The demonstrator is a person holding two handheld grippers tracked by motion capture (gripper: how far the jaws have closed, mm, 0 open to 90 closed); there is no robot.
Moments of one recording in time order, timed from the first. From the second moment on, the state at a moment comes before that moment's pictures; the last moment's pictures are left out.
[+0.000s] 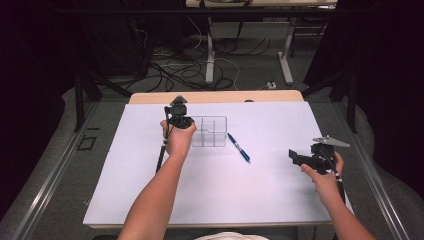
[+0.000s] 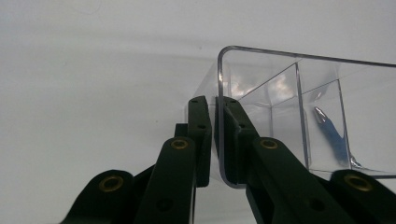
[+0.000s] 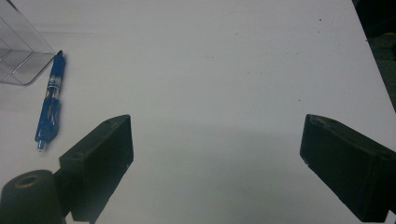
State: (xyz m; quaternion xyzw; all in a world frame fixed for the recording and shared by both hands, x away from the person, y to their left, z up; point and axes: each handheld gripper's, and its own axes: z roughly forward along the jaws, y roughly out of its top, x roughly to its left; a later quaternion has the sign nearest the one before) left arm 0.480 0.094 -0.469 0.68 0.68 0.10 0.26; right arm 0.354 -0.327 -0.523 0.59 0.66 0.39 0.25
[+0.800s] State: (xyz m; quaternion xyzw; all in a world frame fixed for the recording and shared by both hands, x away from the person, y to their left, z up) left arm 0.476 0.112 -0.457 0.68 0.65 0.08 0.32; right arm 0.353 -0.327 -0.523 0.59 0.67 0.39 0.25
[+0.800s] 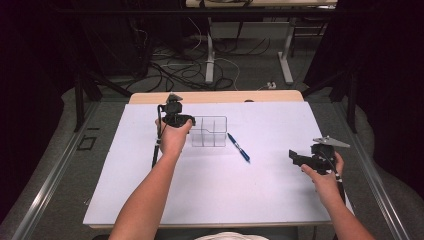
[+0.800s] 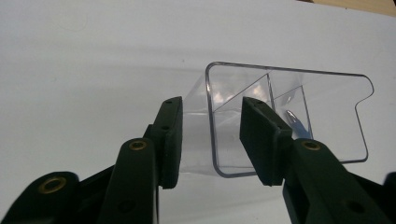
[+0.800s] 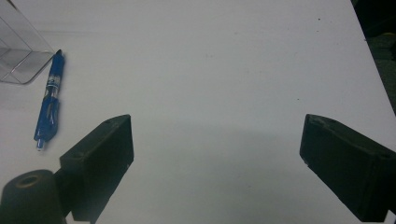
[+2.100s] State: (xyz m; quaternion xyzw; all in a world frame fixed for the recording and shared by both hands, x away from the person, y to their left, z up) left arm 0.435 0.161 -0.443 0.74 0.52 0.18 0.38; right arm 0.352 -0.327 -0.523 0.58 0.67 0.39 0.25
